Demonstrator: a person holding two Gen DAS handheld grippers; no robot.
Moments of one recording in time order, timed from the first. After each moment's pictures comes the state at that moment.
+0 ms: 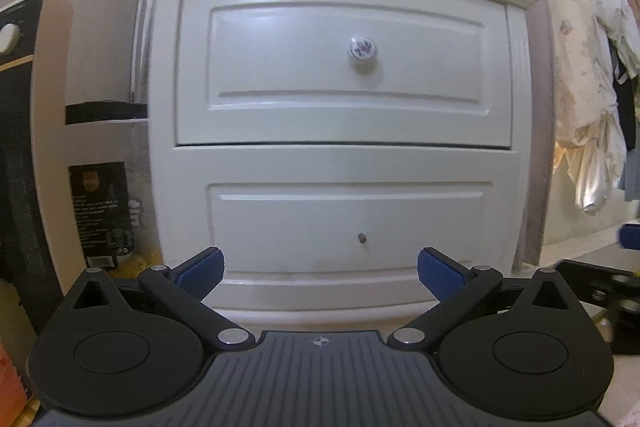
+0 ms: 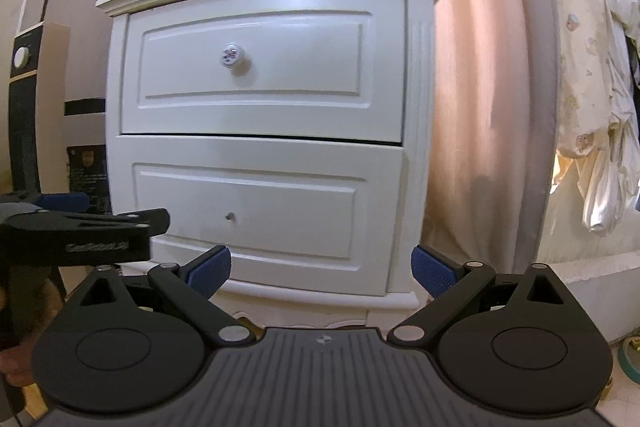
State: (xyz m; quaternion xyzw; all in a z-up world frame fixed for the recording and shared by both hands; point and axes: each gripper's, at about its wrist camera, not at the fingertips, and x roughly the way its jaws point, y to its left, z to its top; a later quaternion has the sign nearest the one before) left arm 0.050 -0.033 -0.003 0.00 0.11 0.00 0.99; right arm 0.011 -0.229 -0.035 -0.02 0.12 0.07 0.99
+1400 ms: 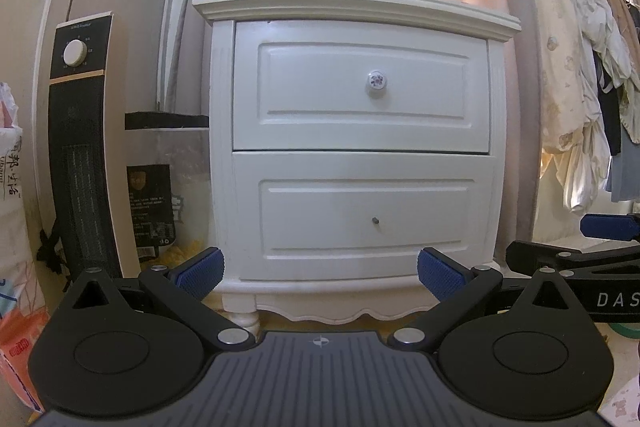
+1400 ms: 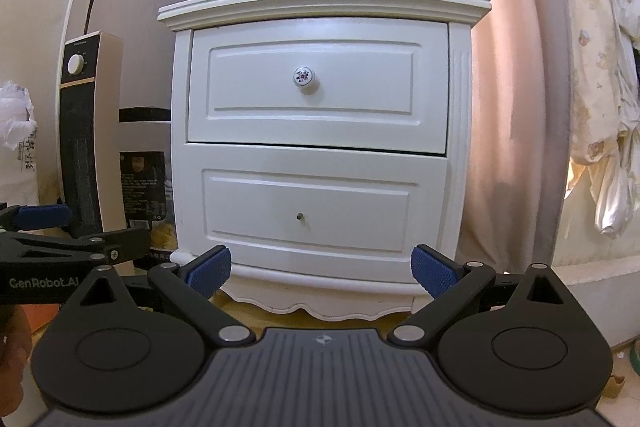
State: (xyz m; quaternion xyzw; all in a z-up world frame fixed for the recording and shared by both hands) left arm -0.042 -0.003 0.008 0.00 0.09 0.00 1.00; right arm -0.056 -0.182 -0.026 -0.01 0.10 0.09 0.99
